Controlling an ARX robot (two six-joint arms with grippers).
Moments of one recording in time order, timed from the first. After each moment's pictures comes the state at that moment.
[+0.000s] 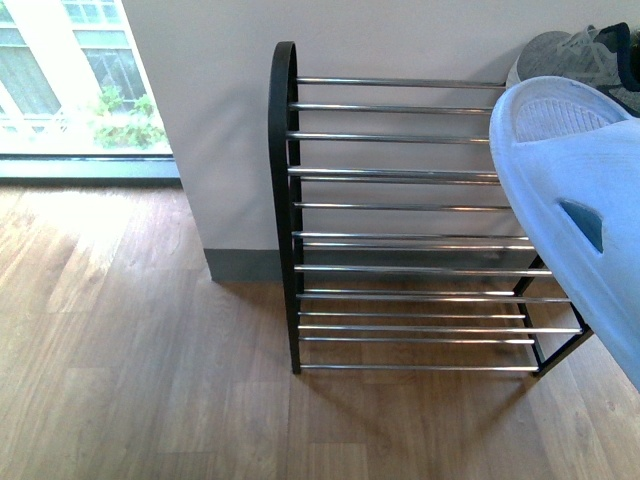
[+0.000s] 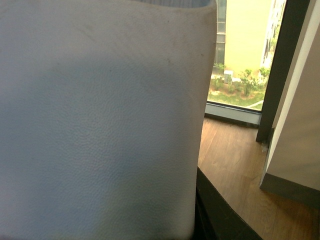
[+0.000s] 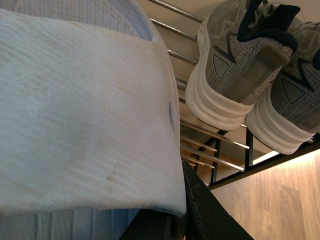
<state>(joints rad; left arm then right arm) -0.29 0.64 0.26 0.11 -0.76 -0.04 0.27 1.00 0.20 0.38 0.16 -0.26</state>
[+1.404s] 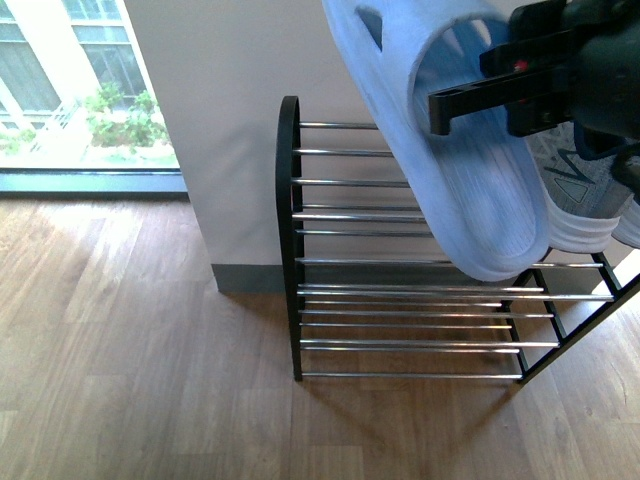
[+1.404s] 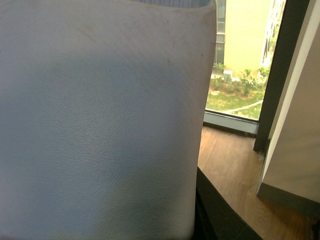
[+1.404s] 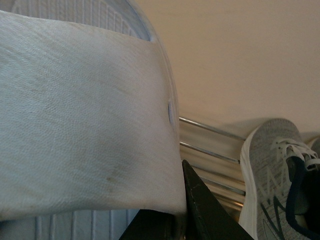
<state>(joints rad) -0.29 0.64 0.26 0.11 -0.76 -0.04 0.43 1.64 0.66 0.66 0.21 -0.08</state>
